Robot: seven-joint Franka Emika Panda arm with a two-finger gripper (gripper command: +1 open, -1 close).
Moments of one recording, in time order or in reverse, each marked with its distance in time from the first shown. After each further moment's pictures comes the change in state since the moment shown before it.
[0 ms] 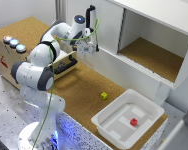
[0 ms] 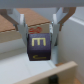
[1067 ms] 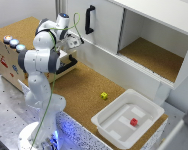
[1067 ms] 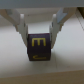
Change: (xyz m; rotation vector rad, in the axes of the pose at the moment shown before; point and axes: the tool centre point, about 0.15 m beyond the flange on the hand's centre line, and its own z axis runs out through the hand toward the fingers) arm 0.011 -0.042 0.140 0.158 -0.275 -0.287
